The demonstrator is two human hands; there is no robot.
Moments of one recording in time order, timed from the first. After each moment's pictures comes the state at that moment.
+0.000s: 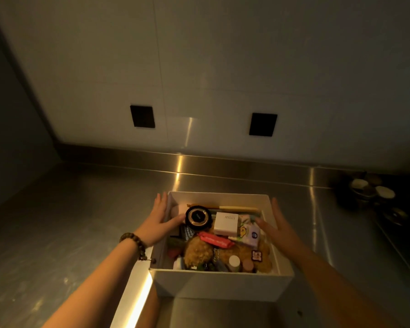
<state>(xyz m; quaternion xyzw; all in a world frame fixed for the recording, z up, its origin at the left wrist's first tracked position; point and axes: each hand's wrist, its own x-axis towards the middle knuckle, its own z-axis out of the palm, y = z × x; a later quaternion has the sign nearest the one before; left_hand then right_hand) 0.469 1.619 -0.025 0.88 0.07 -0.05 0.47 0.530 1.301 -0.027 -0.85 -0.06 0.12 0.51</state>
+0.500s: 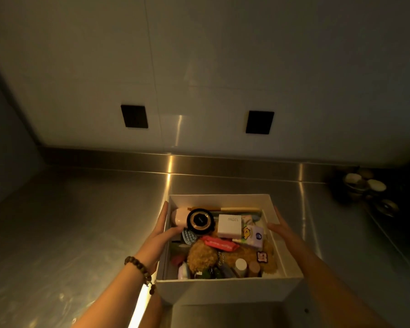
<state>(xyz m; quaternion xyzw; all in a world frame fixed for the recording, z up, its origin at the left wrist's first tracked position) 0.454 1.611 -0.043 0.69 0.09 -0.05 0.72 0.521 1.303 -0.031 -0.69 0.04 0.20 0.70</state>
